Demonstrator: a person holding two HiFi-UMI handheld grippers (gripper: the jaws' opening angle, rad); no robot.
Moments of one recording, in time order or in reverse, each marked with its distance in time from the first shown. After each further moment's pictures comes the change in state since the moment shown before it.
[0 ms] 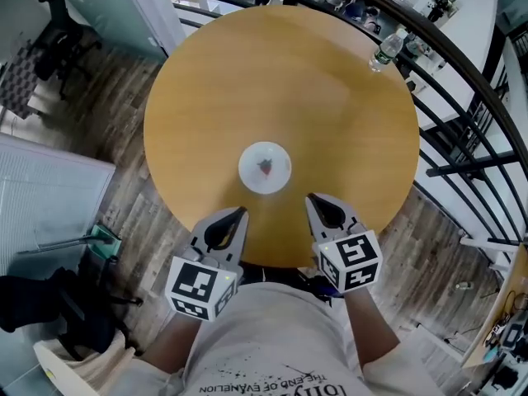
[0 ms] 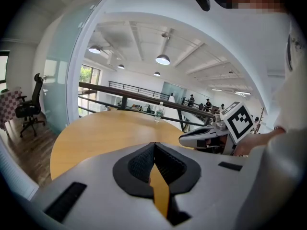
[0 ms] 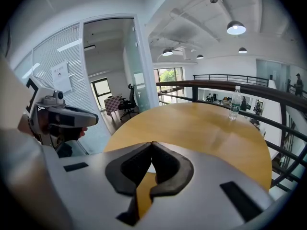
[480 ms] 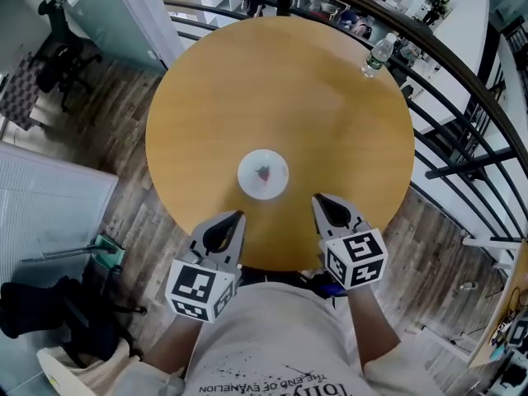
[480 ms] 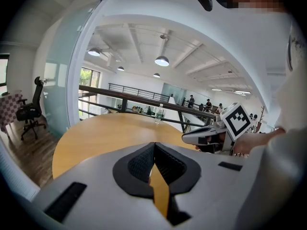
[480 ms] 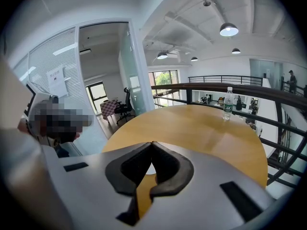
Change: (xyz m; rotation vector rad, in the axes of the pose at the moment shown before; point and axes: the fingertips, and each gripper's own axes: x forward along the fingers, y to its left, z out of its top) left arm -0.010 -0.003 0.008 0.022 -0.020 0.005; right arm -0.016 -0.015 0.006 0.041 -0.039 -0.044
